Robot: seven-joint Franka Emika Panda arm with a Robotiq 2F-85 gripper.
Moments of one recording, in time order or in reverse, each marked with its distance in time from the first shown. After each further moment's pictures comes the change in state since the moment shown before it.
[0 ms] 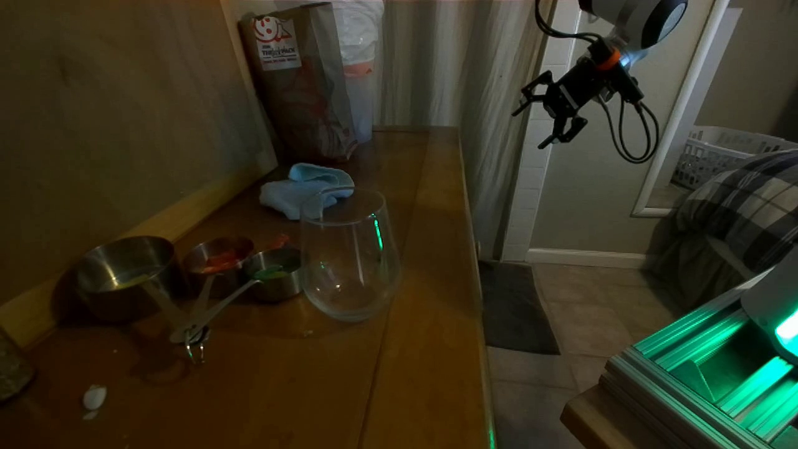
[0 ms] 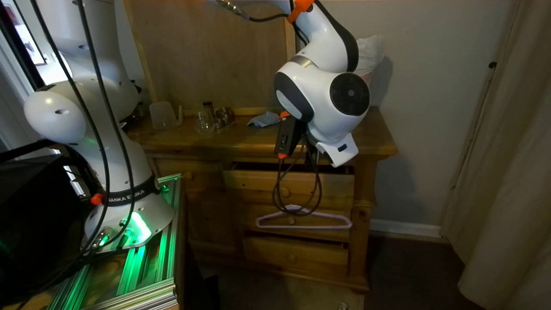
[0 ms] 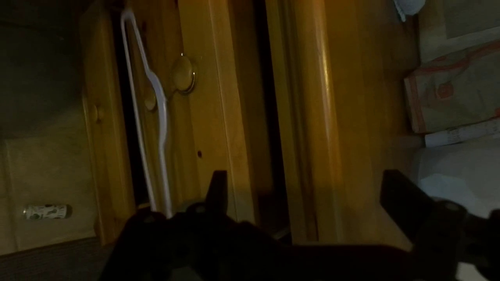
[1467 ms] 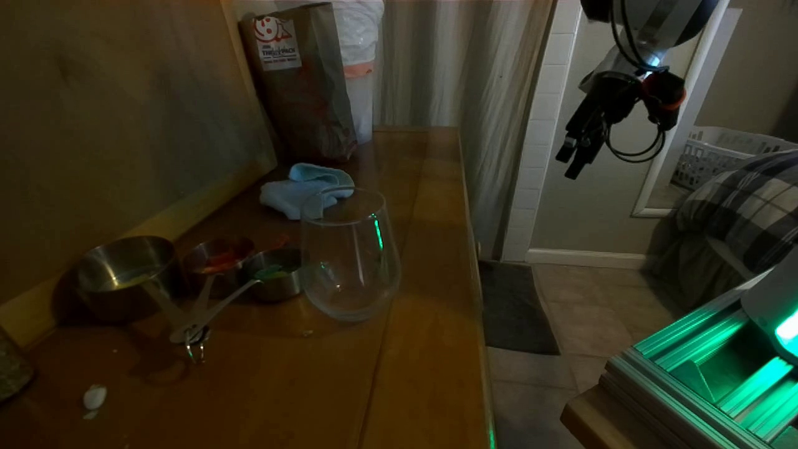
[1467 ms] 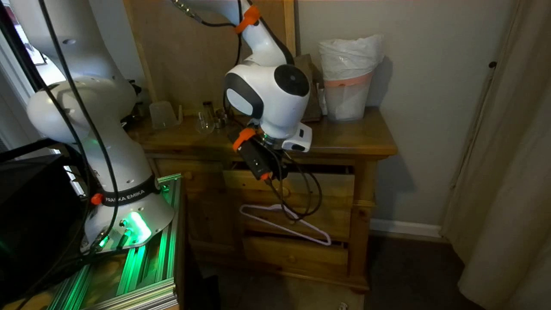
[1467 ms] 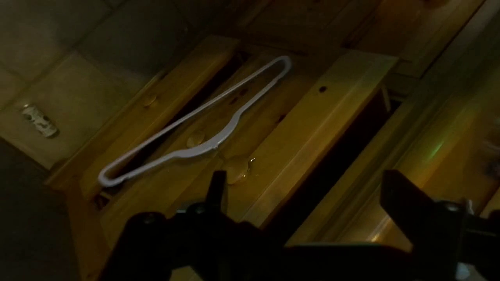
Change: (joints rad) arm 0.063 -0.243 0.058 -0.370 -0.274 0.249 -0.652
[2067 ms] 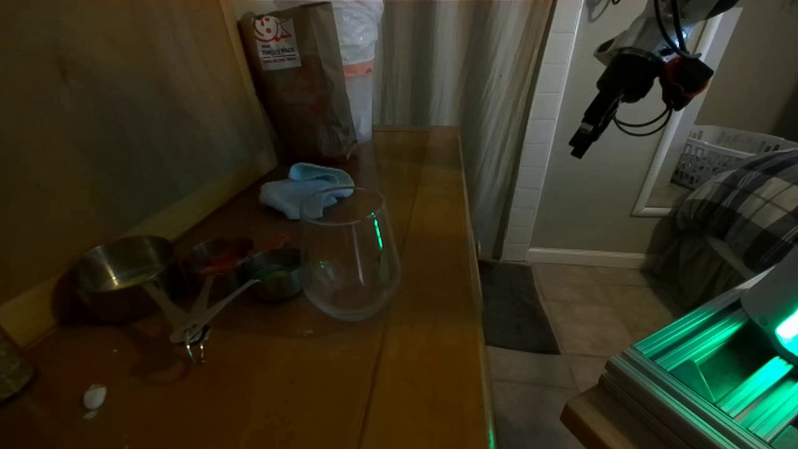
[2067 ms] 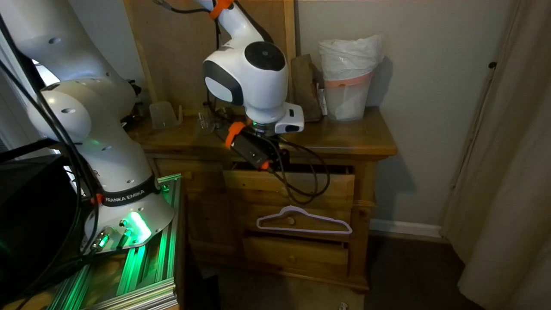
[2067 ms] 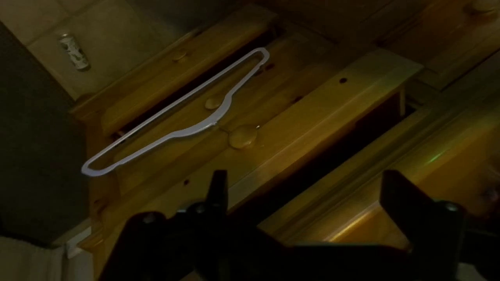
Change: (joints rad) arm 0.010 -0.179 -0.016 -0.105 0.001 0.102 -0.165
